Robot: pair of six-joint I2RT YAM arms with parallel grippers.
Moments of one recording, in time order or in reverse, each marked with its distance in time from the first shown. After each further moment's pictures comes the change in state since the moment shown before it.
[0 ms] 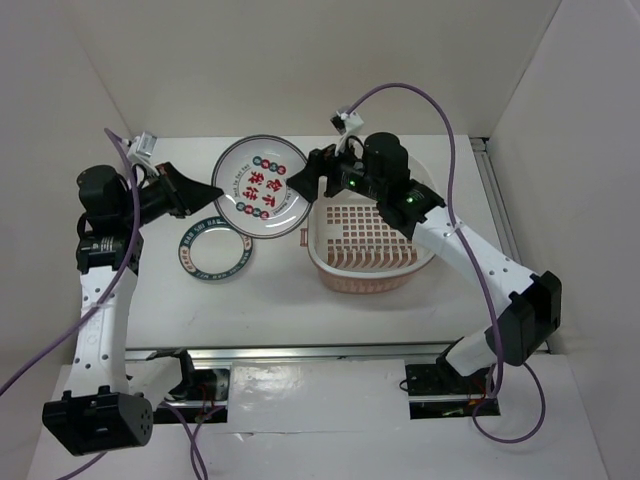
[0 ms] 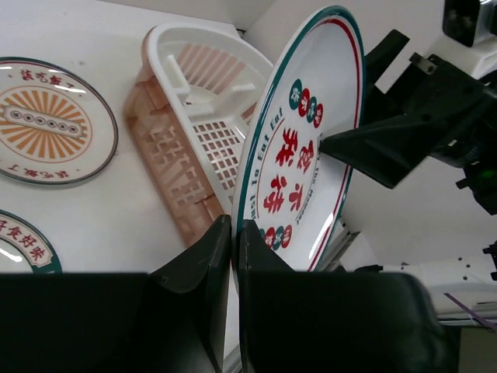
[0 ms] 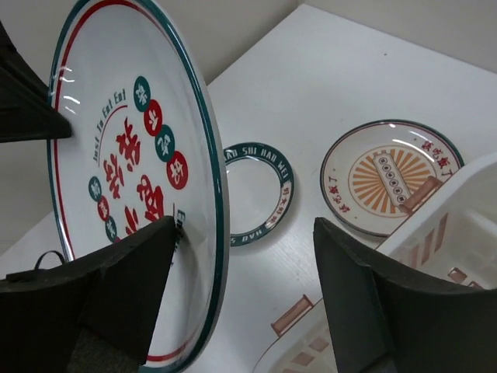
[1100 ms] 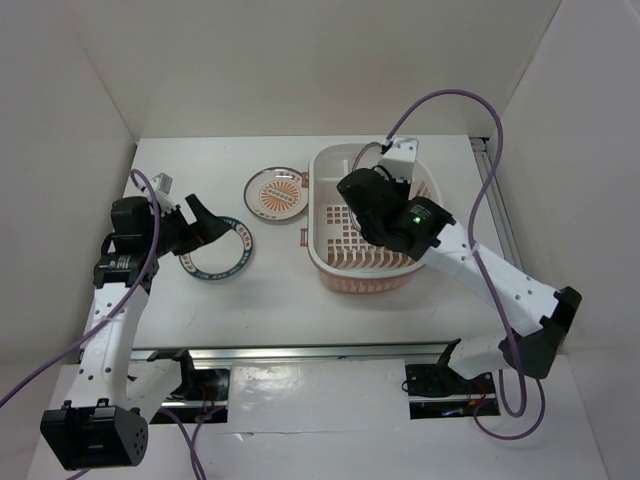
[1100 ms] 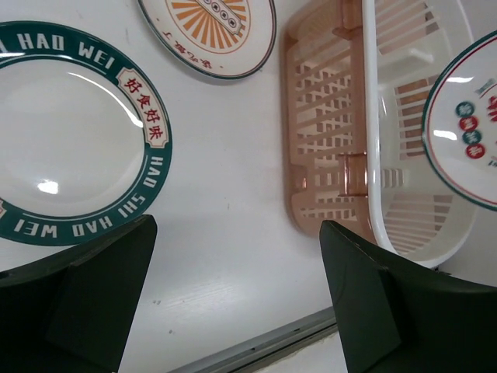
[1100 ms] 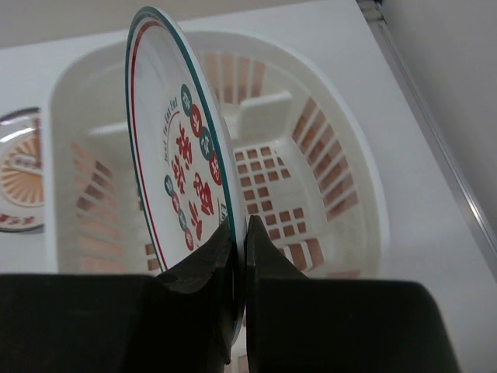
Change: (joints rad) left arm -0.081 -0.083 -0.203 -0.261 -0.434 0.093; right arm 0.235 -0.106 0.101 -0.746 1.341 0.294
